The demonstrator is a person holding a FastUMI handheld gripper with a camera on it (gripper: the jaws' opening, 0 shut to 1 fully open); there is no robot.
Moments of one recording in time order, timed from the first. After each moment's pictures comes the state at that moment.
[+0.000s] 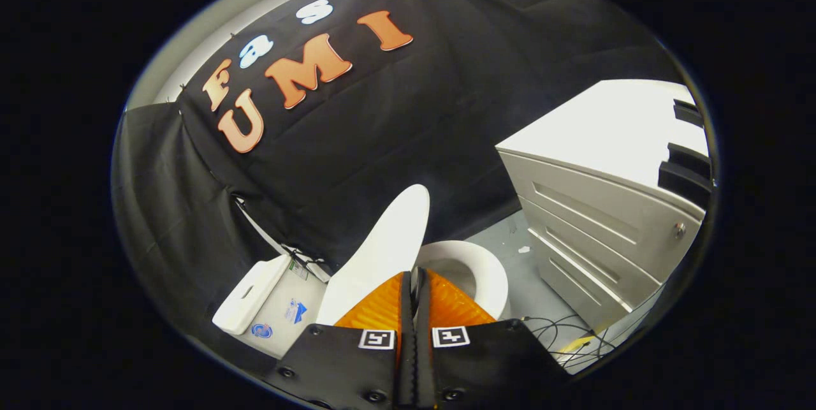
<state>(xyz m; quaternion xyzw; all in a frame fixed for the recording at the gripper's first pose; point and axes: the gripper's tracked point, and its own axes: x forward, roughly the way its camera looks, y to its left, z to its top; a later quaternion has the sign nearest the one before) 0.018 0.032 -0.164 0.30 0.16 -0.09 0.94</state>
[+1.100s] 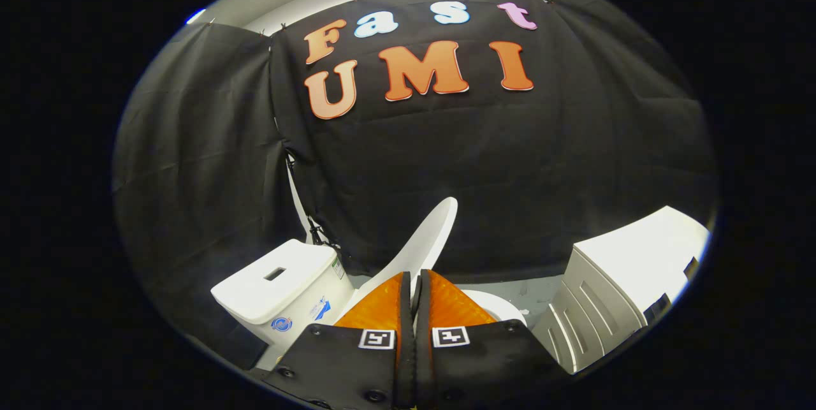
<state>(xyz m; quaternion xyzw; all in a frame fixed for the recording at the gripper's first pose) 0.069 0.159 -0.014 0.11 0.13 0.01 0.99</state>
